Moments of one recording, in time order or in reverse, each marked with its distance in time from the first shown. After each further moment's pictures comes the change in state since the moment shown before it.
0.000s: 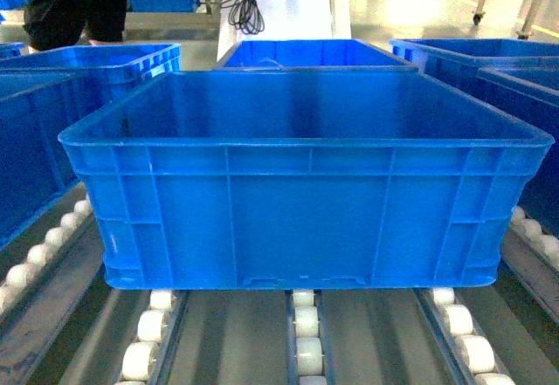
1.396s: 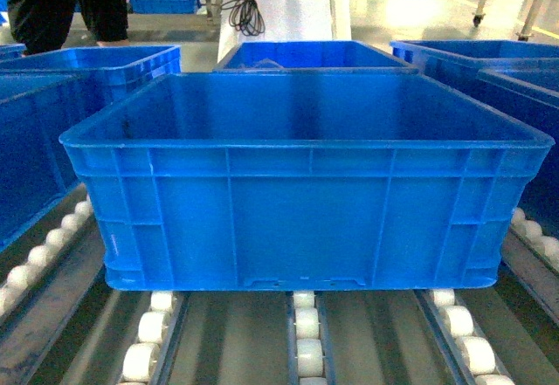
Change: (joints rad) left arm 0.000 -0.024 0.000 0.009 0.000 0.004; right arm 0.005 -0.220 0.000 -0.231 -0.001 0.001
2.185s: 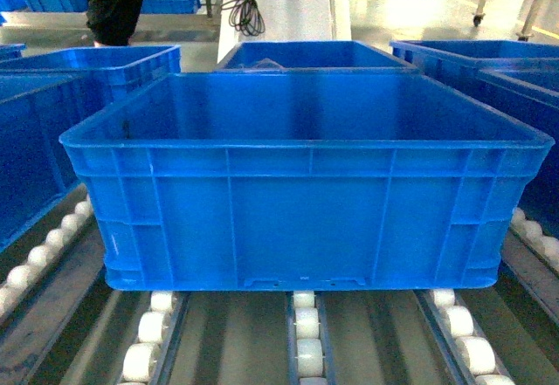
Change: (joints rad) left arm 0.000 0.000 0.000 0.000 0.000 0.001; right arm 0.000 0.000 0.000 0.000 0.000 -0.001
